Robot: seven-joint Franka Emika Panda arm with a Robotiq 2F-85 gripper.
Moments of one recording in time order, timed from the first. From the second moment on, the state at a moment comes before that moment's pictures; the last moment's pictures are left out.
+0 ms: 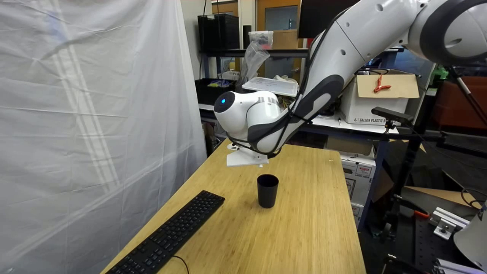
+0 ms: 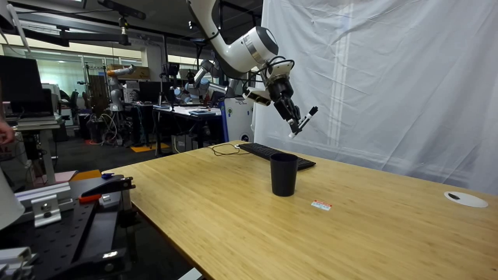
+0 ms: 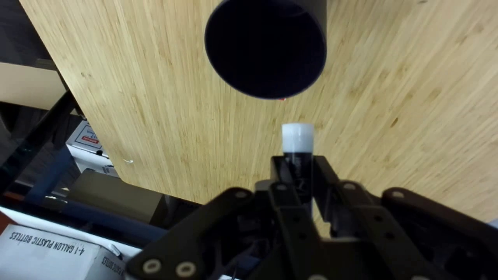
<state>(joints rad) 0.44 0.69 -0.17 -1.60 -0.58 2.10 1.70</state>
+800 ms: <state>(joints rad) 0.40 0.75 -0.12 -1.67 -0.48 2.21 1.75</state>
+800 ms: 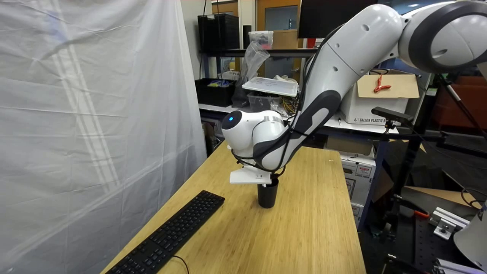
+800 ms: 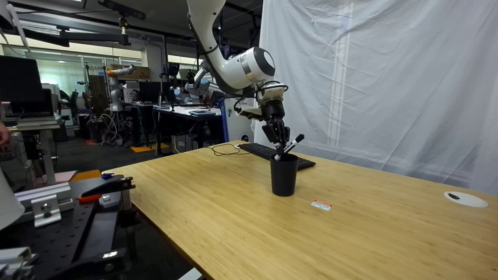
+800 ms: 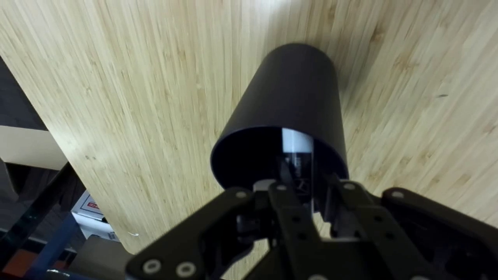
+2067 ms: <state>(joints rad) 0.29 0.62 -0.13 -1.73 -0.48 2.43 1.55</state>
